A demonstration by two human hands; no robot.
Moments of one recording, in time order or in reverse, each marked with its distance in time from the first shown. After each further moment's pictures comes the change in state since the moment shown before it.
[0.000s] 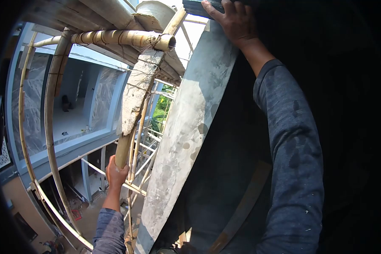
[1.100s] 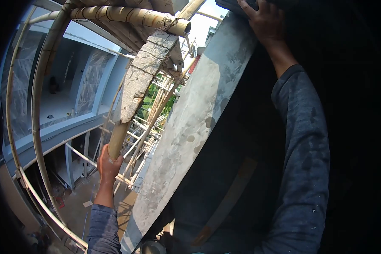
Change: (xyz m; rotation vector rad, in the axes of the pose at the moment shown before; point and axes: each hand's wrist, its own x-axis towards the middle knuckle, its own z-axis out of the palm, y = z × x) left_hand 0.003 -0.014 0.001 0.031 -0.066 -0.062; right_hand -0.001 0.009 0.000 -0.027 -0.154 -0.014
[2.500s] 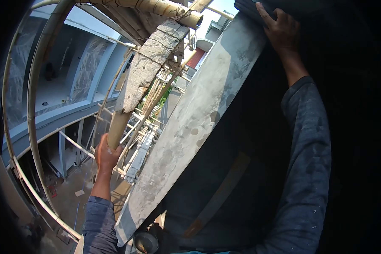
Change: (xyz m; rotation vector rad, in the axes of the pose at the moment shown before) left_hand 0.001 -0.013 0.008 0.034 0.056 0.065; right_hand -0.012 0.027 0.009 -0.062 -0.028 -0.155
